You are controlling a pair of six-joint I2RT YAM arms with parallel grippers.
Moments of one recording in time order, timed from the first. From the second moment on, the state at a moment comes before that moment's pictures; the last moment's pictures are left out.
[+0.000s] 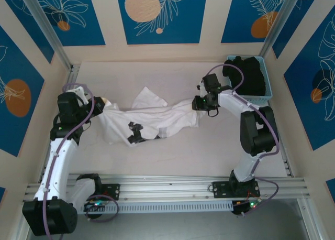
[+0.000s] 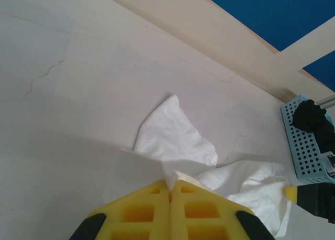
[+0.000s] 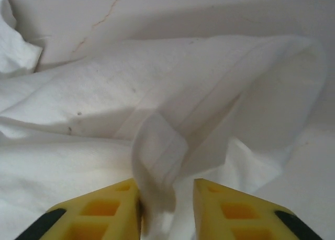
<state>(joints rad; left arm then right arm) 0.07 0.93 0.84 -0.40 0.36 -0.49 0.28 1.75 1.22 -0.61 -0.18 0.23</state>
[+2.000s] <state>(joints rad) 0.07 0.93 0.82 -0.37 0.39 -0.49 0.42 1.69 1.09 -0.55 0.02 0.29</state>
